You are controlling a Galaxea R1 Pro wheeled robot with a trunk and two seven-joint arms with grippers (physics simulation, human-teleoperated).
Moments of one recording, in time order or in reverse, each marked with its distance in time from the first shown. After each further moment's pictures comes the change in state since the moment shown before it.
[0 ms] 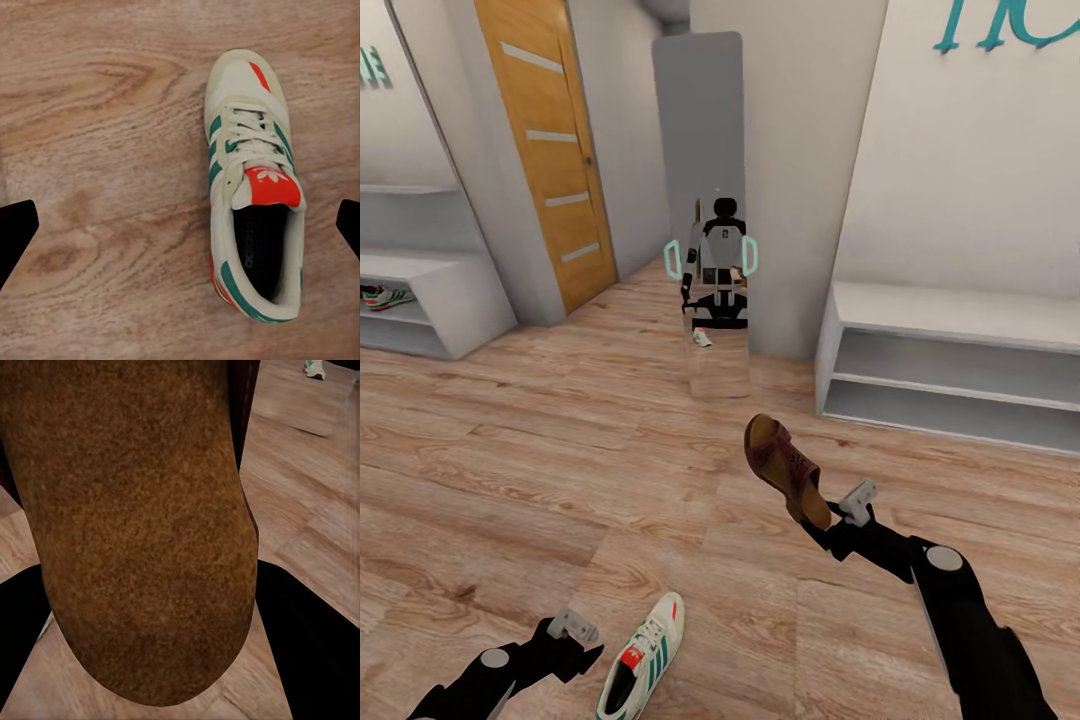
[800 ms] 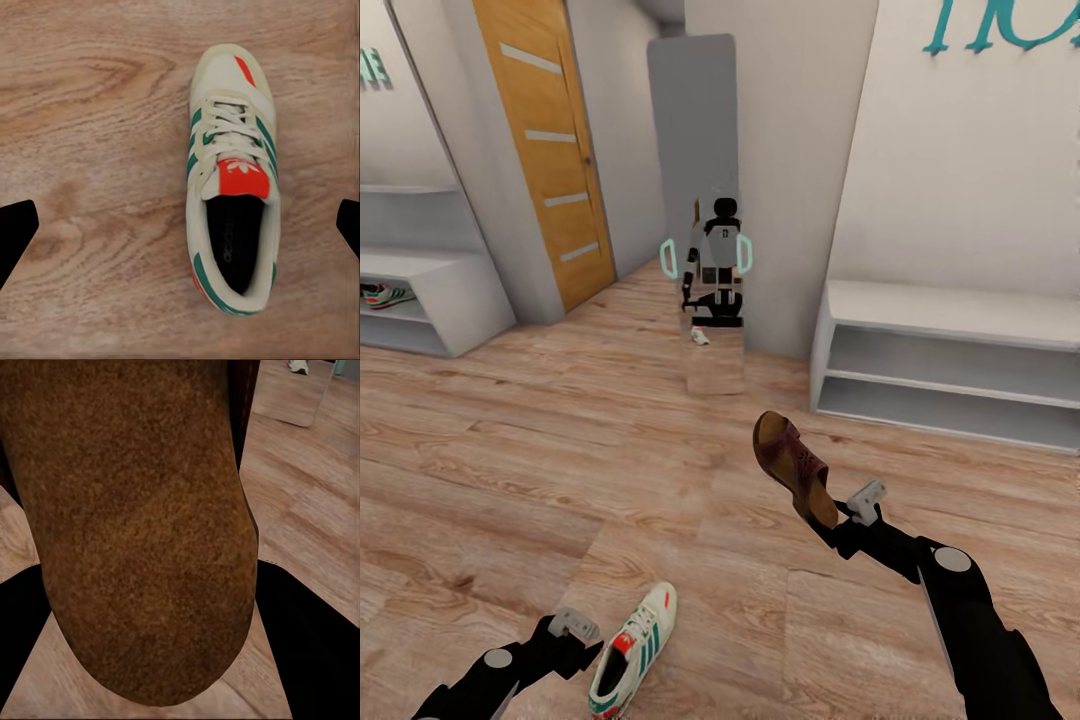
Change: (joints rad) left arm 0.000 -0.009 -0.001 0.001 0.003 -0.002 0.051; right arm 0.000 0.000 -0.037 -0.002 -0.002 0.003 0.001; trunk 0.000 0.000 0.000
